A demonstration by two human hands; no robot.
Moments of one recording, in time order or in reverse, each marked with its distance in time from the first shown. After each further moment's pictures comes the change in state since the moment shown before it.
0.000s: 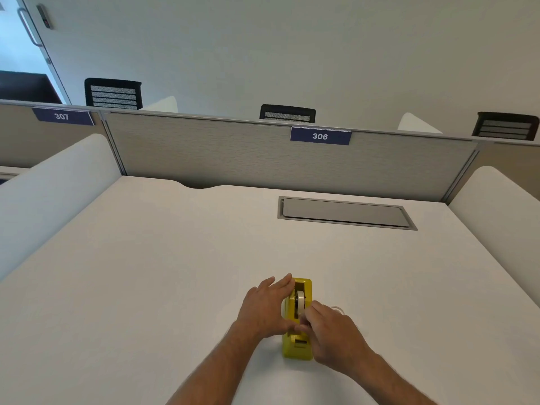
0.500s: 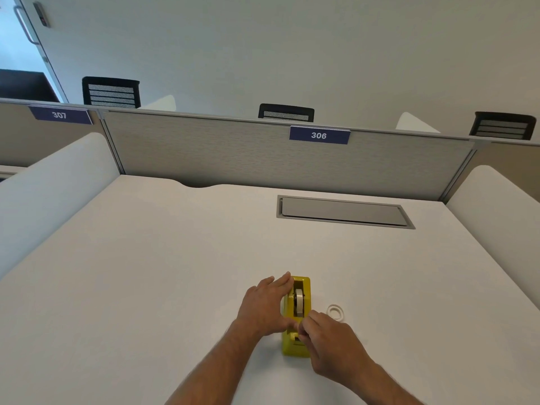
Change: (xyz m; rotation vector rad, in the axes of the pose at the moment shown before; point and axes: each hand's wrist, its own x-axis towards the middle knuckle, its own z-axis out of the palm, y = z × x) left_hand 0.000 0.000 0.001 -0.009 0.002 -0.009; right_hand -0.018 -0.006 0.010 -0.040 0.030 -0.040
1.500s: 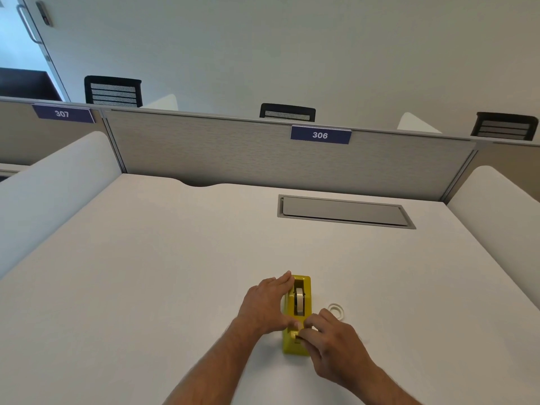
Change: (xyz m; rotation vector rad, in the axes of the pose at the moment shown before) left_hand -0.003 0.002 -0.004 -0.032 0.000 0.003; right_hand -0.008 0.001 -0.008 -0.071 0.096 -0.124
